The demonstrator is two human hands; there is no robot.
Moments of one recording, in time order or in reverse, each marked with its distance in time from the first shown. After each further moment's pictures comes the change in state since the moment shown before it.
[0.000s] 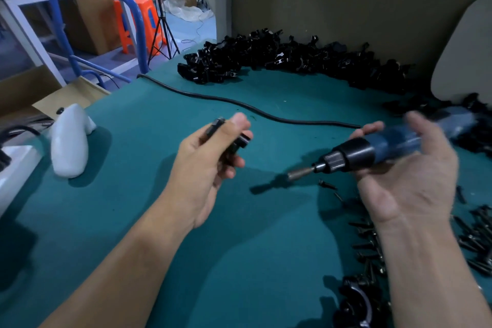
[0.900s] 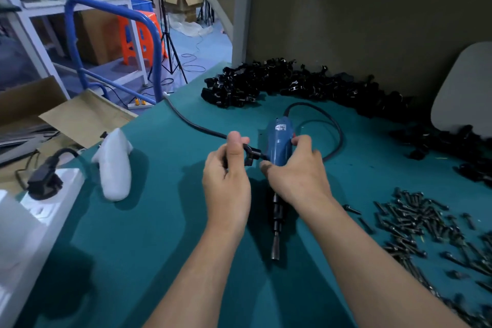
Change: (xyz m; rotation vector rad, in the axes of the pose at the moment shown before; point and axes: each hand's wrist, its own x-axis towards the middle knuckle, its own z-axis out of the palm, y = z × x) left_hand 0.019 -0.008 -0.015 0.142 0.341 0.243; right_hand -0.010 0.120 0.072 -1.828 -0.099 -0.119
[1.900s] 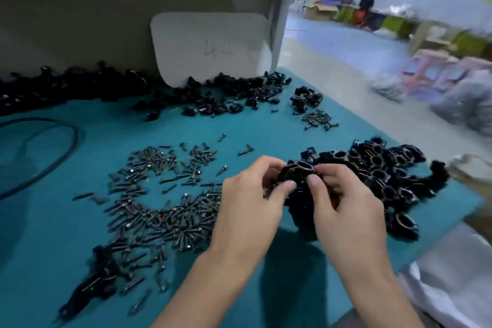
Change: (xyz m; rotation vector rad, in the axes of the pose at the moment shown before) left_hand -0.321 0.055 0.180 0.218 -1.183 0.259; right_hand -0.260 0.265 -0.255 0.068 0.933 0.276
